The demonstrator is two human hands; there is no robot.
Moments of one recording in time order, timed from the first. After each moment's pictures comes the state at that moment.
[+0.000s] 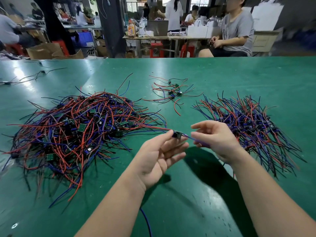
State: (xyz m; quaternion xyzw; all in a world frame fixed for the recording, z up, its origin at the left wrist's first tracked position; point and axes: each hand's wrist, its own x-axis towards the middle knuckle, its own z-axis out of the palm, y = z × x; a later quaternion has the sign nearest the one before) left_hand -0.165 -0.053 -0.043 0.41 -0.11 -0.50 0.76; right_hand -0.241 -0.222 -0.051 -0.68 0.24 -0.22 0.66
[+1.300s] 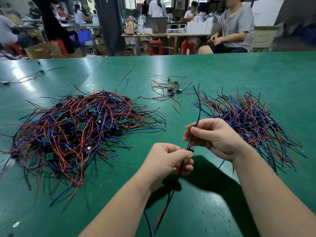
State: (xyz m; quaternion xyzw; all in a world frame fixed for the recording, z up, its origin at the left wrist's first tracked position) left_hand -0.185 -0.057 -0.051 0.59 -0.19 -0.43 0.66; right_hand -0.249 -0.214 -0.041 -0.63 0.10 -0.15 0.76
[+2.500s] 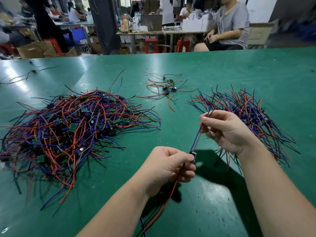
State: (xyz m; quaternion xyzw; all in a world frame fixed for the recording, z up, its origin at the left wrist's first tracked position) left_hand -0.195 -0.060 -0.052 0.58 -0.21 -0.49 0.62; right_hand -0.261 -0.246 -0.034 -0.59 0.17 -0.21 0.76
